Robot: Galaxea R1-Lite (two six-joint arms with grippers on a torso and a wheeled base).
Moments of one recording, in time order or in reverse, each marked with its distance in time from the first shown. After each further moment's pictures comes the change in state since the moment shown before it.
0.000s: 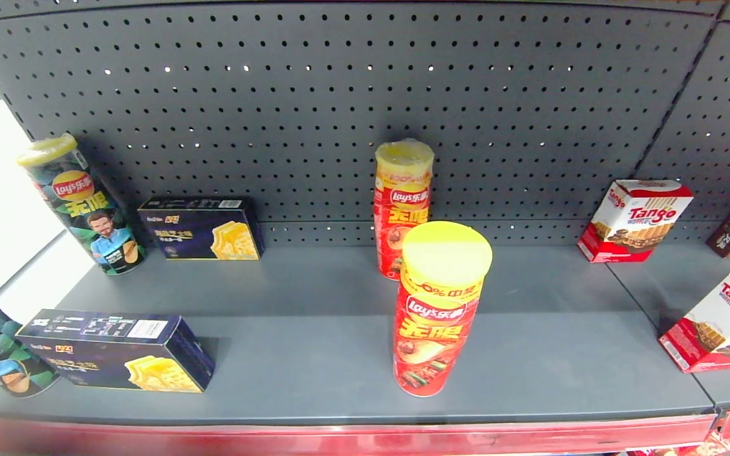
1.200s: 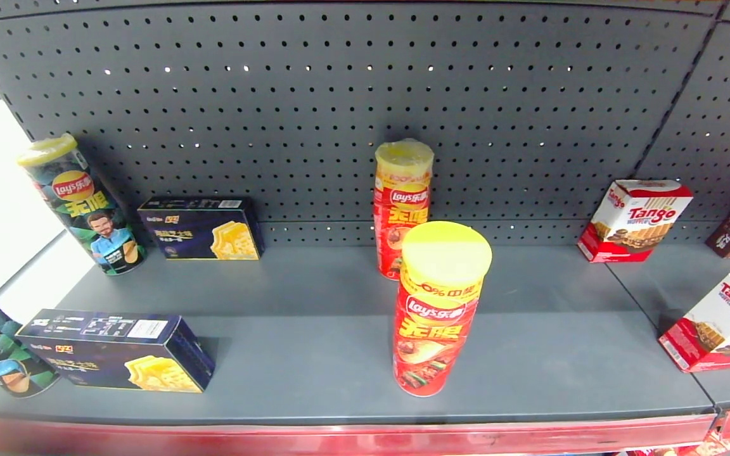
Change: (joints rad) left arm -0.003 0.001 -0.001 0.039 -0.100 -0.028; right arm 0.000 0.397 -0.381 -0.026 0.066 -0.011
